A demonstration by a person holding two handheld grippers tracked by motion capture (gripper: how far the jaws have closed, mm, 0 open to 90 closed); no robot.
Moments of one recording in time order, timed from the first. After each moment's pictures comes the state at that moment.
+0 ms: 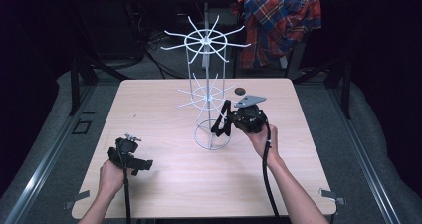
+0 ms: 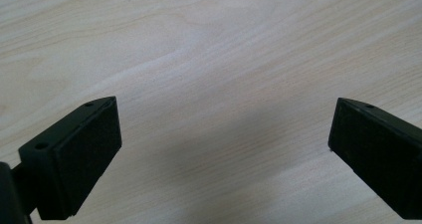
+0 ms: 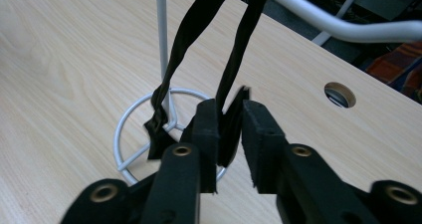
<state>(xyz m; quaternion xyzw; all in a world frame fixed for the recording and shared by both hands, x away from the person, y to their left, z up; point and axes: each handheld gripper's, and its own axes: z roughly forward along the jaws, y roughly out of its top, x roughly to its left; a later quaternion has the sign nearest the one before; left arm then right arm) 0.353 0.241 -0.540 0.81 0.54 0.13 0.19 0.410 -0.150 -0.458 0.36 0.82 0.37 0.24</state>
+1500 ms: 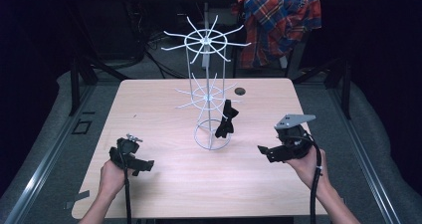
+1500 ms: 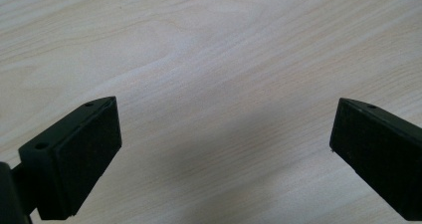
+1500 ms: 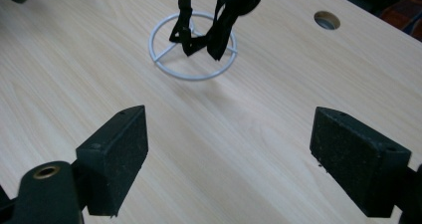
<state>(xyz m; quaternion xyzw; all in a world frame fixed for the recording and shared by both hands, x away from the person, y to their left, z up) 0.352 0.237 -0.540 0.82 0.52 0.13 0.20 0.316 -0.235 -0.421 0.36 0.85 0.33 0.19</state>
